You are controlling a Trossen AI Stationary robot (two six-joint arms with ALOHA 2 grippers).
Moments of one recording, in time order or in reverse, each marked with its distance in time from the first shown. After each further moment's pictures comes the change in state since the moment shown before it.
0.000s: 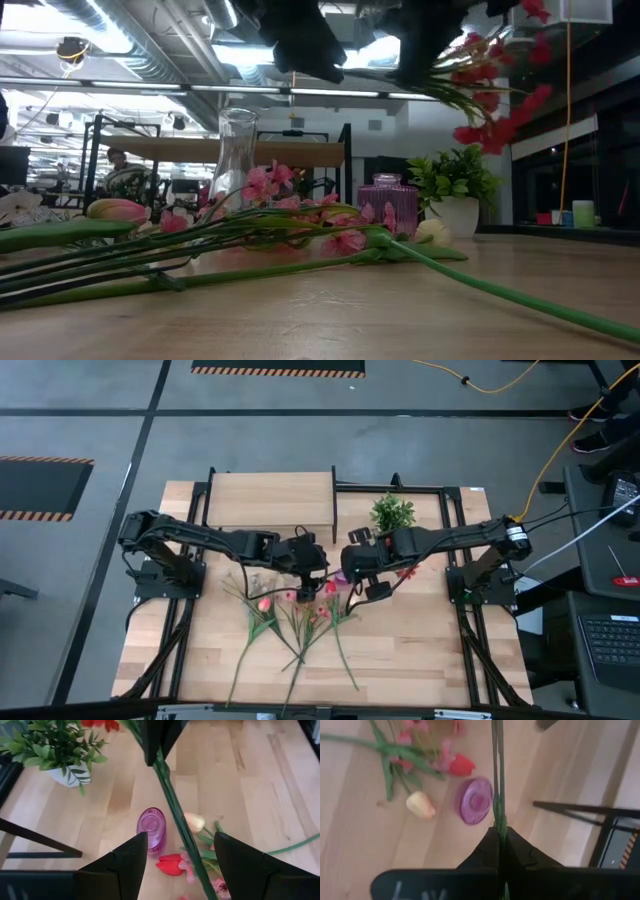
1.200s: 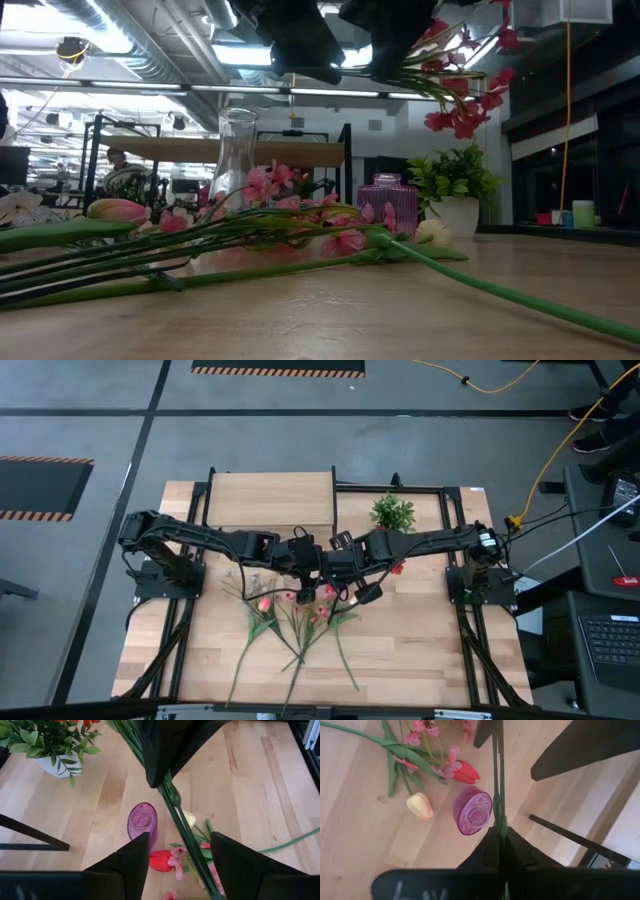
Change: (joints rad) left arm 0.000 0.000 -0.002 -0.012 0.018 -0.067; right arm 0.015 0.228 0.318 -0.199 -0.010 -0.116
